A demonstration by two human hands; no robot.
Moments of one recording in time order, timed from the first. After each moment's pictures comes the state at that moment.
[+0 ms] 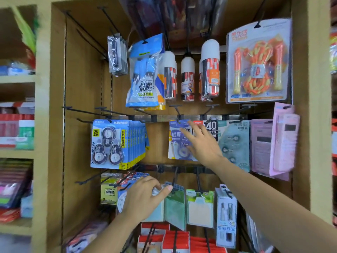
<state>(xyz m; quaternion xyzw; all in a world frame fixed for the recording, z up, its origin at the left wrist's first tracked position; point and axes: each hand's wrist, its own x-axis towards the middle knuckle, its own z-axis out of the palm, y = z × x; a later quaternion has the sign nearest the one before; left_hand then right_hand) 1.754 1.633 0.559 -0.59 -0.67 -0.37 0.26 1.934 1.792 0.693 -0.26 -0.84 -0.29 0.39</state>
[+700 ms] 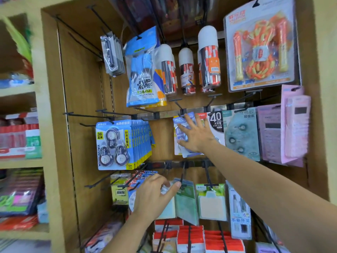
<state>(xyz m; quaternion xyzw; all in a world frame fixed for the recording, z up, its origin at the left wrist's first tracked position) 1.756 1.632 0.558 -0.59 -0.67 -0.37 0.27 1.889 1.806 0.708 -0.37 -0.85 -0.27 0.26</state>
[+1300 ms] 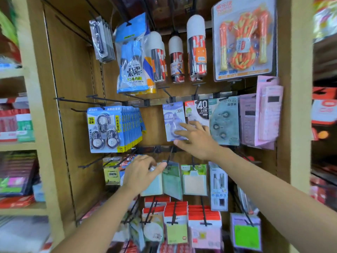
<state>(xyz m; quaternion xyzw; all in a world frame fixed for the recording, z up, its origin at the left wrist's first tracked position) 1.754 1.631 0.568 -0.58 -0.67 -0.34 0.30 1.967 1.736 0.659 -0.24 -0.90 -0.10 0.35</state>
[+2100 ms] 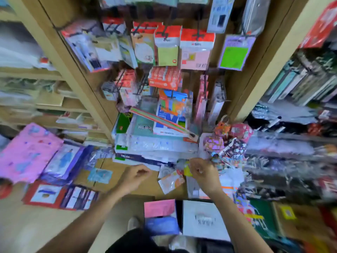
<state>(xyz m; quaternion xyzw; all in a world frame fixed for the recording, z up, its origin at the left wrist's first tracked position) 1.907 1.316 0.128 -0.45 -0.76 -0.30 -0.36 2.163 1.457 0.145 -0.47 -0.77 0.40 0.19</state>
